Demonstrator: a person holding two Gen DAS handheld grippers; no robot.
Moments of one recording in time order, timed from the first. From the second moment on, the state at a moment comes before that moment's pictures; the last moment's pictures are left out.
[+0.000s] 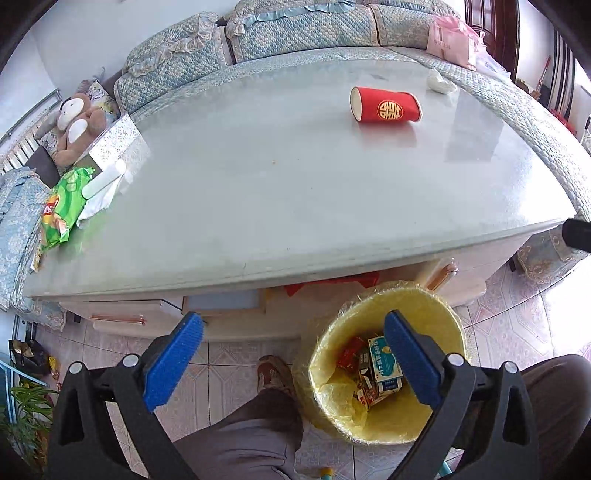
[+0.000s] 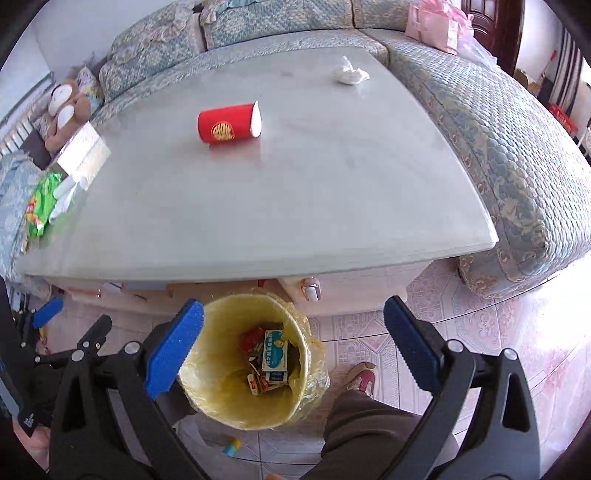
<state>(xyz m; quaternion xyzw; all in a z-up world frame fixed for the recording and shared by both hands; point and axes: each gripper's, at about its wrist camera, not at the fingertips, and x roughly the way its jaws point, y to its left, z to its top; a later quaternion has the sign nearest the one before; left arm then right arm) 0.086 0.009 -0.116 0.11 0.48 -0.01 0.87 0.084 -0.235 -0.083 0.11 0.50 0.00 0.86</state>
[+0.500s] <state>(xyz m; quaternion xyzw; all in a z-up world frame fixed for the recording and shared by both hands) 0.104 -0.010 -0.066 0.07 0.46 -0.01 0.89 0.094 -0.294 -0.042 0.24 0.46 0.05 0.86</state>
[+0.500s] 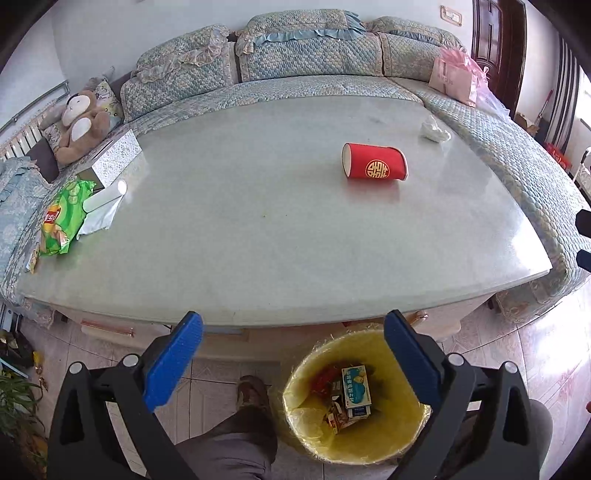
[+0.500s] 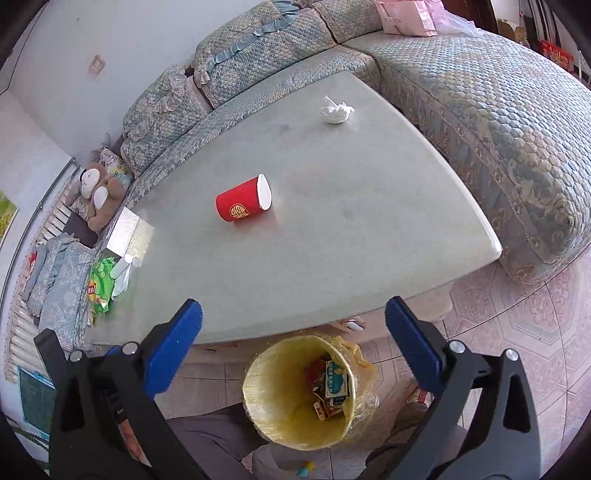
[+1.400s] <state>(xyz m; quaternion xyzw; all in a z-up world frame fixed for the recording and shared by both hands) 0.363 -0.018 -0.020 -0.02 0.53 0.03 0.85 0.360 -0.386 0.002 0.39 0.50 0.03 0.77</state>
